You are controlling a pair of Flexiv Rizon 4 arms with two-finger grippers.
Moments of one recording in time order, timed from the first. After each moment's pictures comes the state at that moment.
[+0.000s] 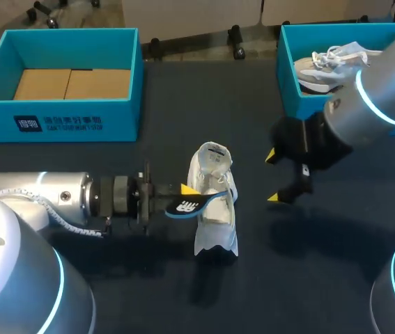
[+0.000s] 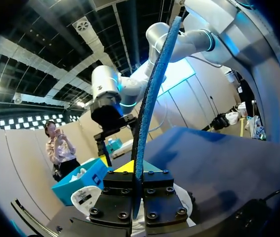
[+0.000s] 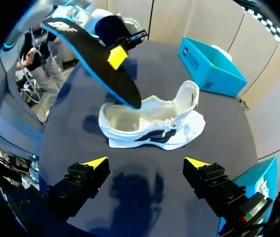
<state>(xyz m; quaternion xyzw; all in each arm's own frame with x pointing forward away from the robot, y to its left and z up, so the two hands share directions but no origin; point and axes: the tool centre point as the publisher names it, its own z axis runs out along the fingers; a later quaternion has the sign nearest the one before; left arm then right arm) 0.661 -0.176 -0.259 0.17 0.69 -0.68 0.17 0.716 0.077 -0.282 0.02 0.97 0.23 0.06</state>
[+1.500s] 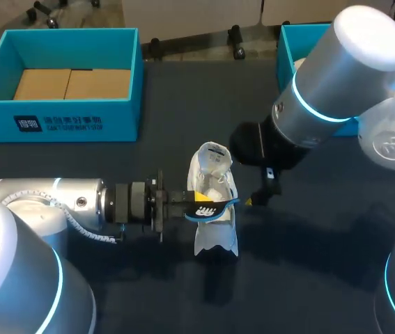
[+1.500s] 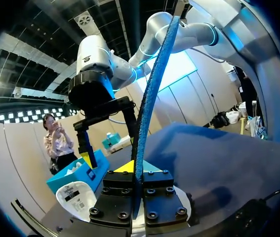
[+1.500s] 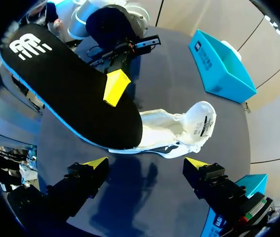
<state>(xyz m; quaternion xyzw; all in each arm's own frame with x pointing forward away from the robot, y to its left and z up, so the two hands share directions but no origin) 0.658 -0.198 -0.279 0.16 0.71 -0.67 0.16 0.710 0.121 -0.275 -0.02 0.98 0.16 0.08</state>
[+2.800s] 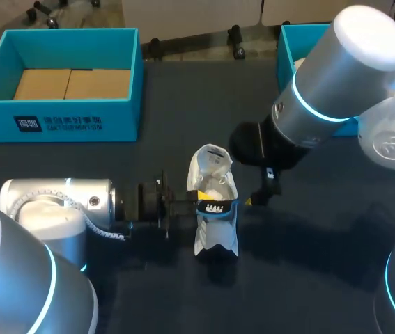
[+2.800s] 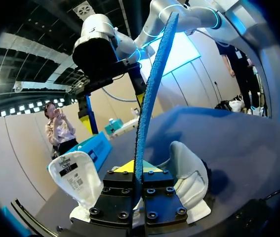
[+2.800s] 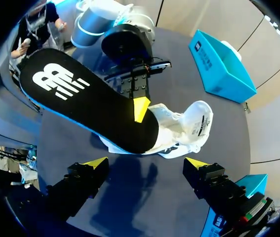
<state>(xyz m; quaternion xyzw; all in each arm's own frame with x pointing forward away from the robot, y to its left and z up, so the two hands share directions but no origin) 0.695 -0.201 -0.329 0.14 0.74 -0.63 0.18 0.710 0.121 -0.275 -0.02 0.98 0.16 0.08</state>
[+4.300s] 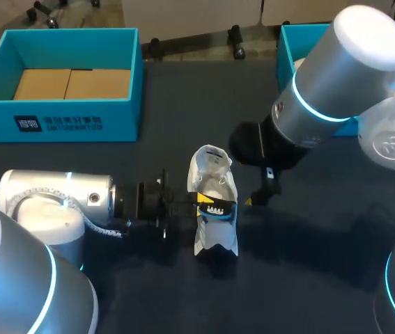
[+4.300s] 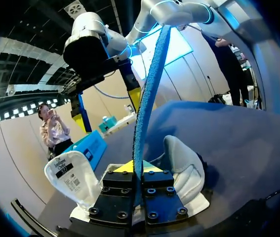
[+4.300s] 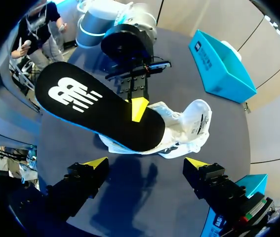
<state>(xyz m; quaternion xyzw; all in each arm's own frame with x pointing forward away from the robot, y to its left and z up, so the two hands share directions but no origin) 0.693 -0.199 -0.335 0.17 0.76 -0.61 0.18 0.710 0.121 -0.275 -0.02 0.98 0.16 0.08</state>
